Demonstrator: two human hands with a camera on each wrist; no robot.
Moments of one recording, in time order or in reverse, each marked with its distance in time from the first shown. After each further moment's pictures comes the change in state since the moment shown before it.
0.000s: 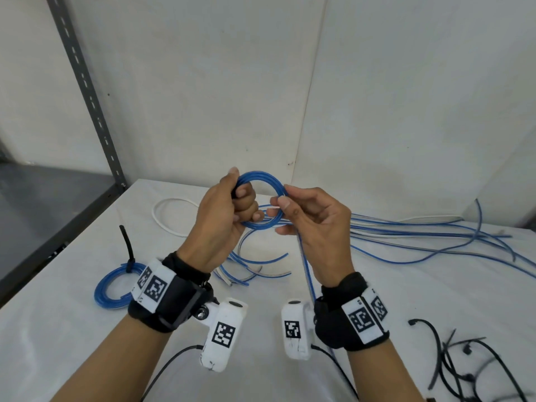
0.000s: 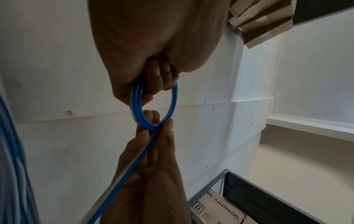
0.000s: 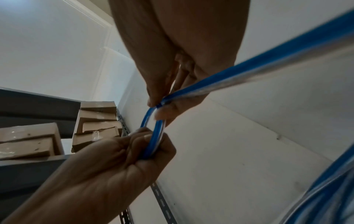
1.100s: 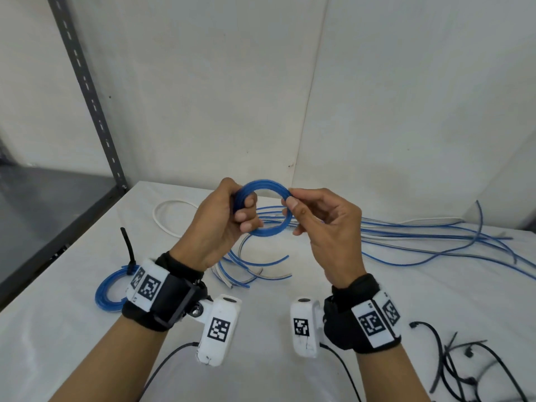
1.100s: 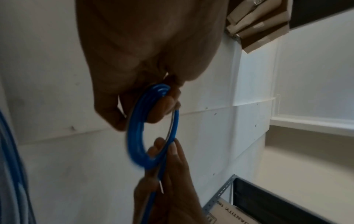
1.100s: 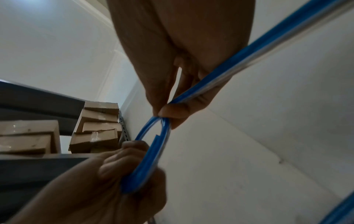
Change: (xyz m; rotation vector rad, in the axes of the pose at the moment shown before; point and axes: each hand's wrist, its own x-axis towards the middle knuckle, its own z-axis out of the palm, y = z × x) left_hand 0.001 0.004 -0.009 0.122 -0.067 -0.094; right_hand 0.003 -0.004 -0.011 -0.172 0.009 -0.095
